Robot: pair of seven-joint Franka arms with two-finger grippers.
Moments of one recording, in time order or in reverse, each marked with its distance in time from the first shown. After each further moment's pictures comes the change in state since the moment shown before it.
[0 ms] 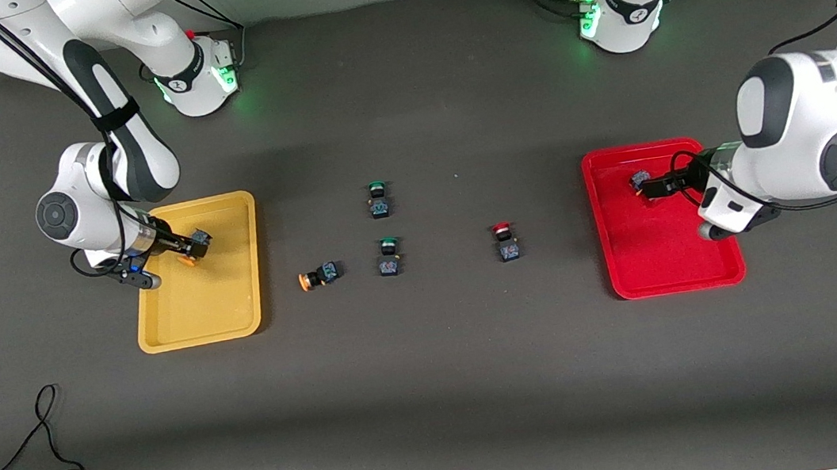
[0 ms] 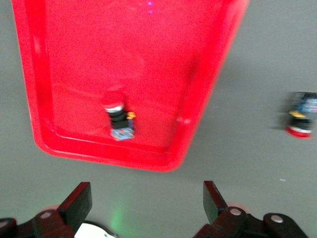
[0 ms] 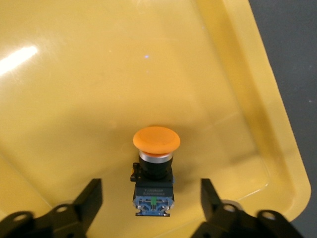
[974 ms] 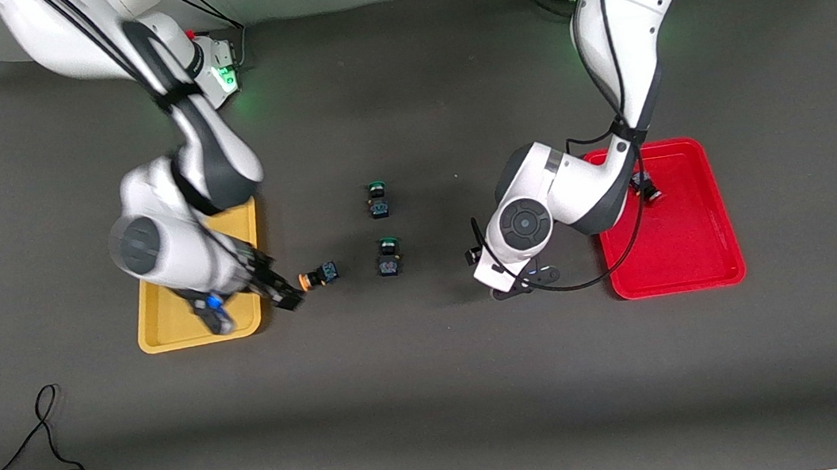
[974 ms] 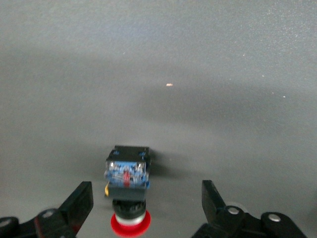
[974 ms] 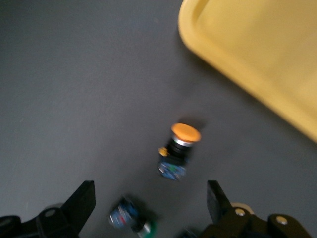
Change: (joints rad) left arm -0.466 0.511 -0.009 0.321 0.114 0.390 -0.410; right arm 0.021 0.273 0.344 0.647 0.095 -0.225 0.875
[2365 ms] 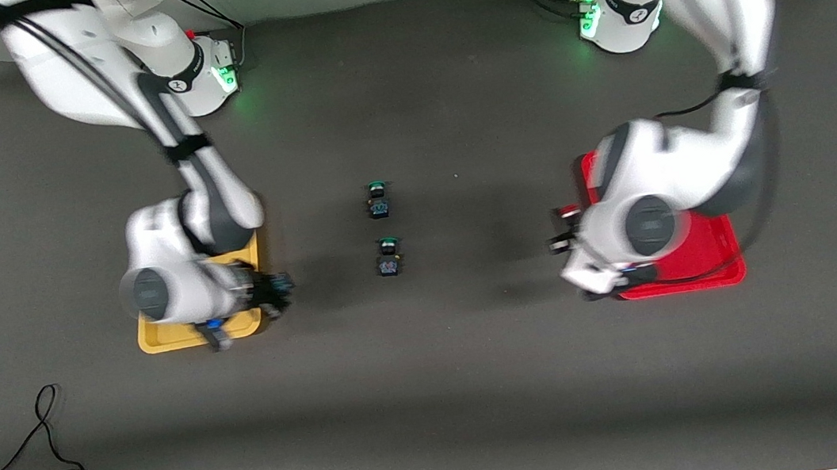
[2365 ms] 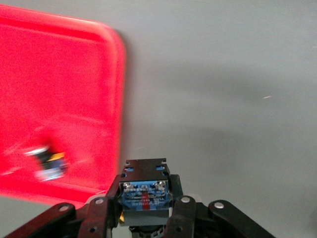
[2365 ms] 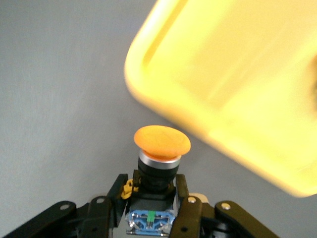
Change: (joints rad) left arm 0.252 -0.248 0.023 0.000 -0.007 -0.395 0.255; right arm -0.101 -0.012 -0.074 0.020 -0.036 -0.206 -0.220
